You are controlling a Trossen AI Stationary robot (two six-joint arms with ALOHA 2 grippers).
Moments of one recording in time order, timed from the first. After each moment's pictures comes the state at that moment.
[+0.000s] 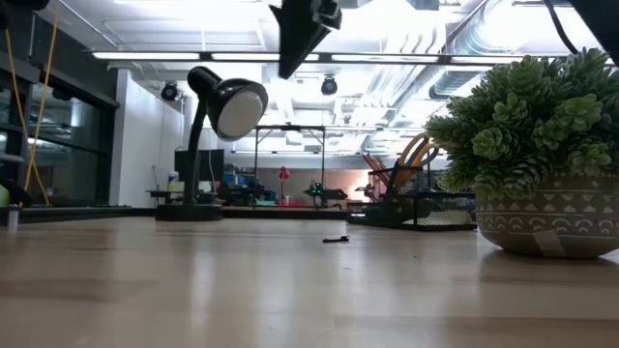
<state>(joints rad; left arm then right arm) -0.89 1.31 0.90 -0.73 -0.69 -0.51 0.20 2.24 2.31 -1.32 0.49 0.28</state>
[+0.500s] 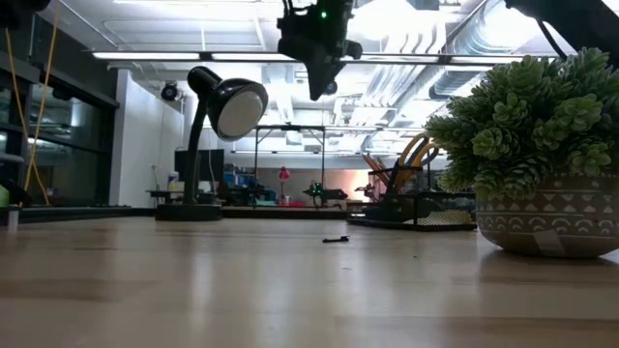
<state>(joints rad) -0.89 1.31 0.90 -0.74 -0.72 -0.55 -0.15 2.16 2.31 -1.33 0.54 0.24</state>
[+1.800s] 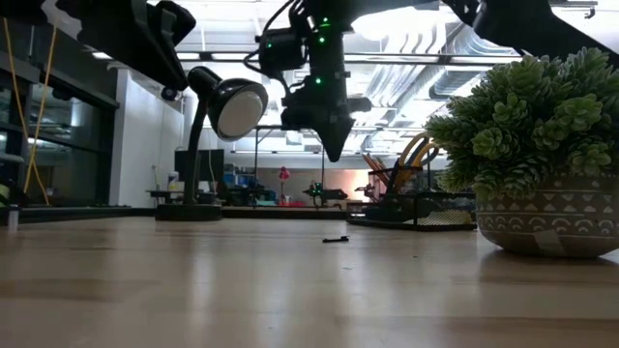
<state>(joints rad) -0.38 1.31 0.90 -0.58 -0.48 -0.11 -0.24 2.35 2.31 -1.49 0.37 0.42</state>
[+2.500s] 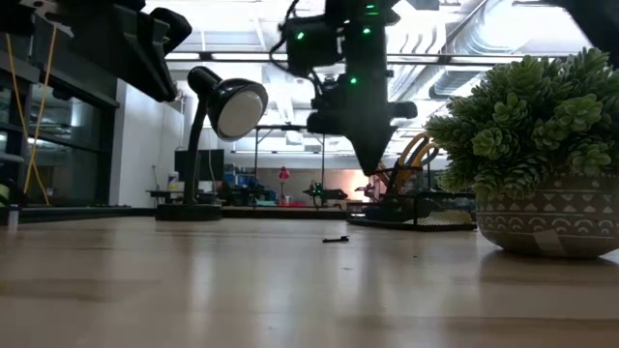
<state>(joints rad) -0.38 1.31 0.90 -0.65 -0.46 -0.11 -0.10 2.11 1.76 -1.28 0.39 0.73</state>
